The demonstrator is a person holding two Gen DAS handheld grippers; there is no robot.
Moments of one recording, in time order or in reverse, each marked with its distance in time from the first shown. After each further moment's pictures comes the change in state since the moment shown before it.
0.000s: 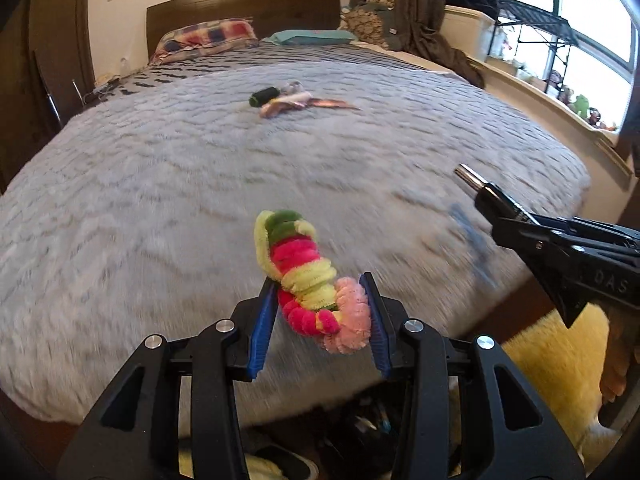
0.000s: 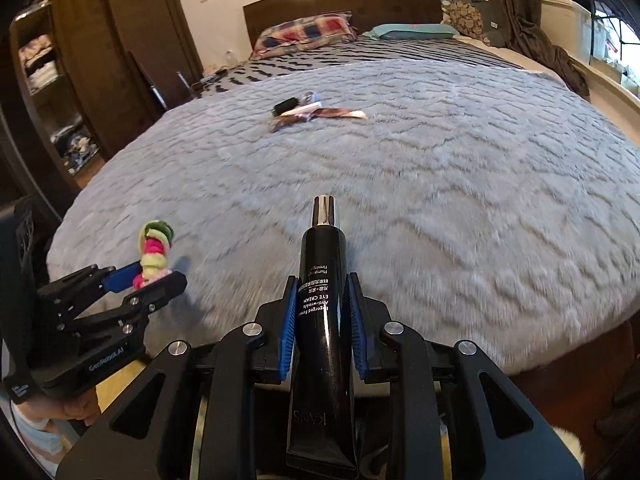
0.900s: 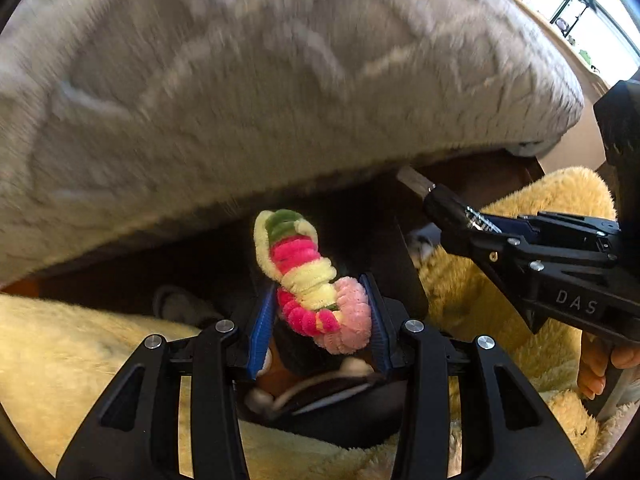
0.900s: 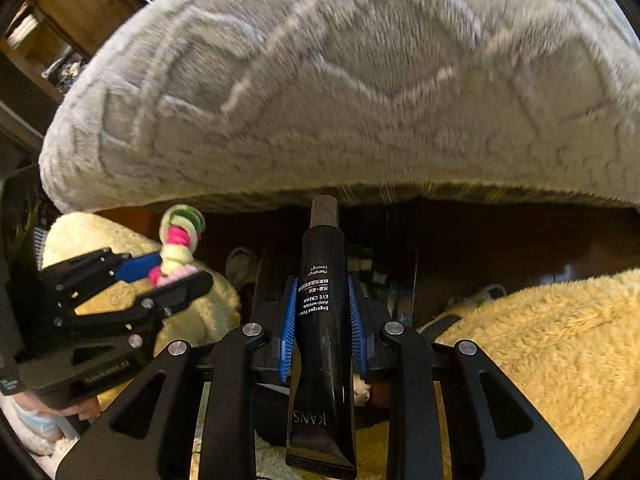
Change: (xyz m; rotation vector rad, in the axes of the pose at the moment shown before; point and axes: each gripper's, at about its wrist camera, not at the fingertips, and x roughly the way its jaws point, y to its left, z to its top) left arm 0.061 -0.012 -0.143 -0.087 0.428 -0.142; right arm 0.074 0.006 -0.140 0.062 0.435 0.049
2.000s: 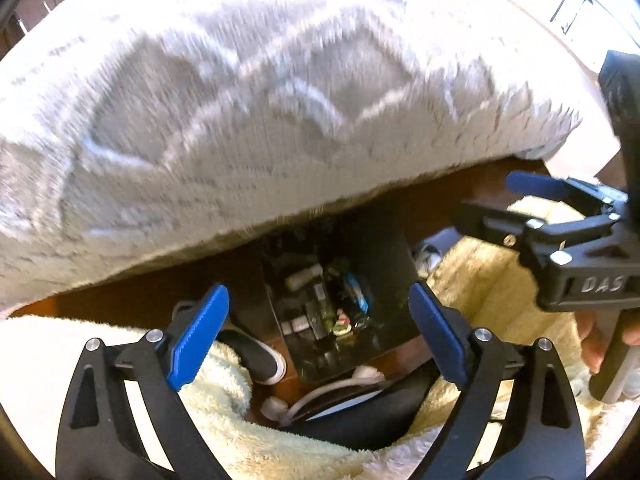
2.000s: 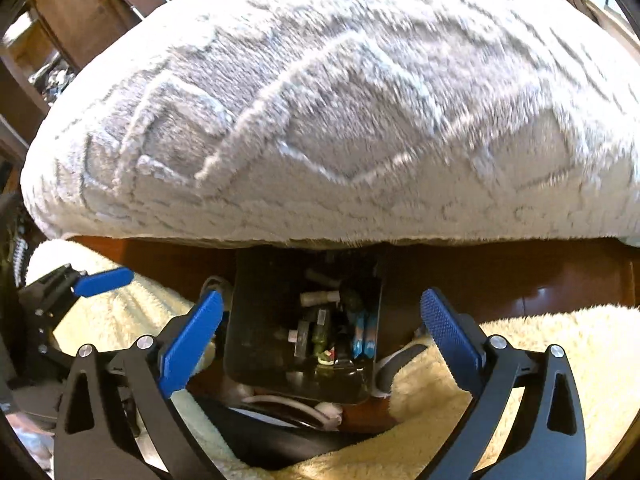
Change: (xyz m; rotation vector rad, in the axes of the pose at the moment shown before) left arm -0.030 -0.015 0.018 0.027 -0.074 0.057; right arm -0.035 0.004 0.032 -0.024 -0.129 -0.100
